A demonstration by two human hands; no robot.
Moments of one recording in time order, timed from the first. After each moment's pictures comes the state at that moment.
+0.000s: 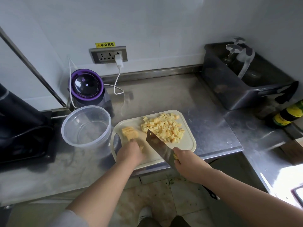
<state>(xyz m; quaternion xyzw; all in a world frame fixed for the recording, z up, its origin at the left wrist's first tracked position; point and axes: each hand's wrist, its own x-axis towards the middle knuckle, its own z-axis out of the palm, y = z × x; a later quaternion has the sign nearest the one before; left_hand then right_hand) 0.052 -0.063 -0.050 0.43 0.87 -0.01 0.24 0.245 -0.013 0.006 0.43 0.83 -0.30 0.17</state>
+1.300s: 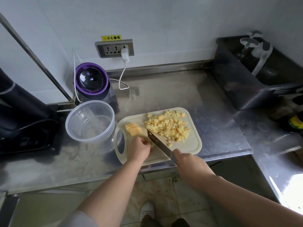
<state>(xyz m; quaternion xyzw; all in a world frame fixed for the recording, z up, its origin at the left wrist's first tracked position) 0.068 -0.054 -0.074 0.23 0.84 0.34 0.36 0.248 -0.015 -0.015 0.39 0.88 -0.21 0.18</state>
